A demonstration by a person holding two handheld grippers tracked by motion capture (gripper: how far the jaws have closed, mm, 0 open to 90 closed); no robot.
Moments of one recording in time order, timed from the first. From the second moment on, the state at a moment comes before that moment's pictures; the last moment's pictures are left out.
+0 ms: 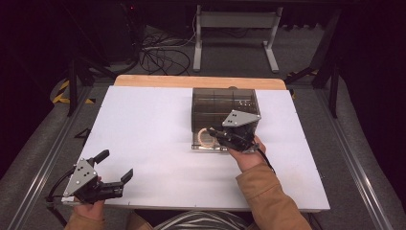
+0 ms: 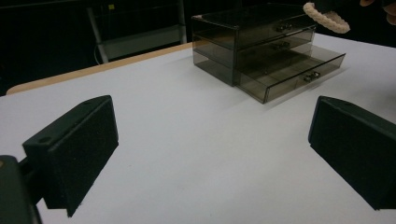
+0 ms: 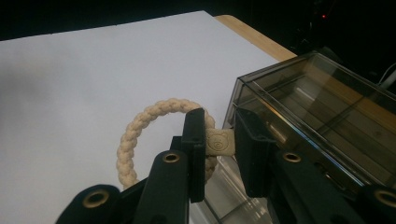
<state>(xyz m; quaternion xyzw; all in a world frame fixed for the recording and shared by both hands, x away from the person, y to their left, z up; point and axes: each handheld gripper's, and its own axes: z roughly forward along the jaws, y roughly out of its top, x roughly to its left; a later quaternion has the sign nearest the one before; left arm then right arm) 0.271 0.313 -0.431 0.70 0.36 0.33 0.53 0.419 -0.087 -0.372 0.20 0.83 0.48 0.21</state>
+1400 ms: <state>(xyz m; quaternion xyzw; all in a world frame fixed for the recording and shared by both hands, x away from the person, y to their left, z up) 0.272 0.313 -0.431 0.70 0.36 0.32 0.53 0.453 -0.132 -0.396 0.28 0.82 0.42 0.29</state>
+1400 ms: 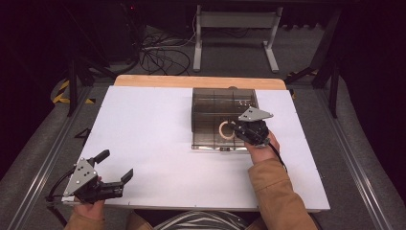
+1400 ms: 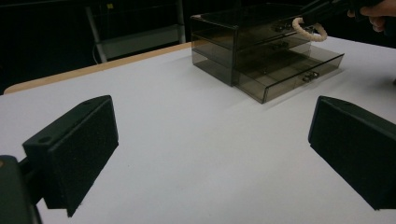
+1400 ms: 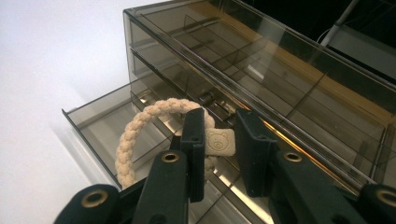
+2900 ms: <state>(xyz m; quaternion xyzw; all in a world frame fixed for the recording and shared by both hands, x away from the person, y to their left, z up) 0.272 0.312 -0.431 0.70 0.36 0.32 0.53 0.468 -0.118 -0.429 0.28 0.85 0.35 0.28</state>
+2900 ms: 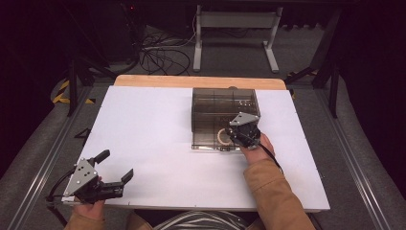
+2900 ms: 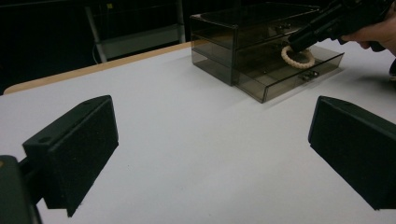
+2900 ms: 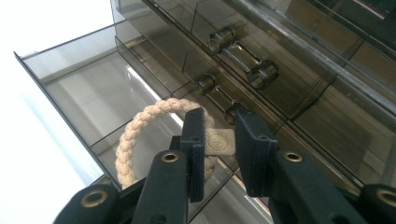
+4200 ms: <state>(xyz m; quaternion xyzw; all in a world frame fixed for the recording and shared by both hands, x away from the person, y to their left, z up) 0.272 0.313 -0.431 0.70 0.36 0.32 0.53 0.467 -0.110 -0.441 0.29 0.88 0.31 0.23</state>
